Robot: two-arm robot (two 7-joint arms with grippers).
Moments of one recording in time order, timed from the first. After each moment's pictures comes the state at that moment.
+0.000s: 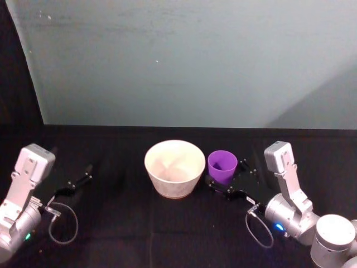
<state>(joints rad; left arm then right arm) -0.20 0.60 0.45 -1.41 -0.25 -0.12 0.03 0.48 0.28 -0.47 -0.90 0.29 -0.27 0.44</state>
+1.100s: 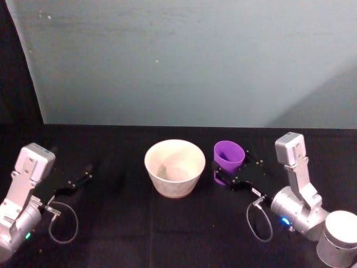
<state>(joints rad) -0.20 0.60 0.45 -1.41 -0.25 -0.12 0.03 0.41 0.28 -0.38 -1.05 0.26 -0.22 0.45</state>
